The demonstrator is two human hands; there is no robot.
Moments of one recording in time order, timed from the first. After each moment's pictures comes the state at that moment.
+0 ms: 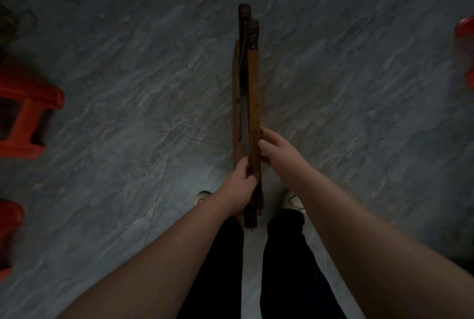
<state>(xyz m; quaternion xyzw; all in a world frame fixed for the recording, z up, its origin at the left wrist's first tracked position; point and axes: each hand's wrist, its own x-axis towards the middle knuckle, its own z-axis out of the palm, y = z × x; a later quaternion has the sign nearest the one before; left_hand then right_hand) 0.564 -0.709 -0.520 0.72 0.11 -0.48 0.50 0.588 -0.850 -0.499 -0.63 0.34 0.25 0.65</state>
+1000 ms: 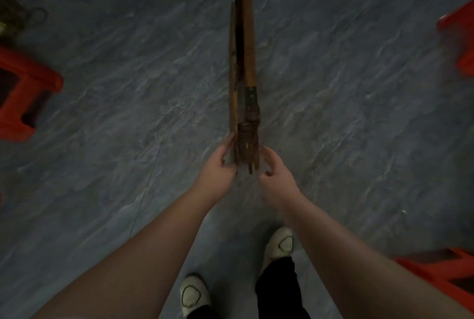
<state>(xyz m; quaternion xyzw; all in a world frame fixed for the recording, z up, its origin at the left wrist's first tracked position) 0.412 -0.649 -0.565 0.78 0.05 -0.29 0.56 0.359 -0.791 -0.564 -0.73 0.27 0.14 0.61</state>
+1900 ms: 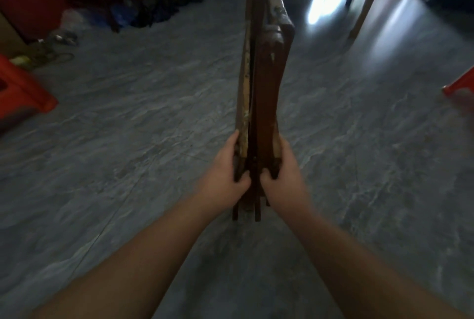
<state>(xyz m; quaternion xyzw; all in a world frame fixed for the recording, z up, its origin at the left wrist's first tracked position) 0.427 -0.648 -0.802 0.83 -0.18 -0.05 0.52 0.383 -0.798 -0.796 -0.83 0.11 -0.12 0.53</state>
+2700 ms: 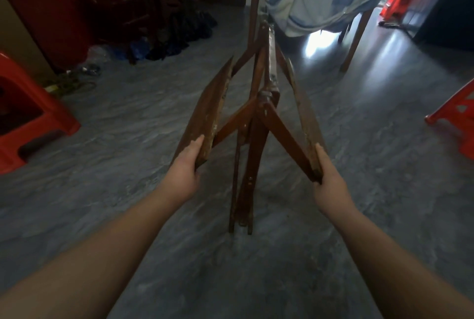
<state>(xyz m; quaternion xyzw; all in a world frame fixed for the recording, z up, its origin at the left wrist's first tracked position) 0.436 -0.581 -0.722 0.91 -0.15 0.01 0.38 0.349 -0.906 -0.716 -0.90 0.12 -0.11 0.40</state>
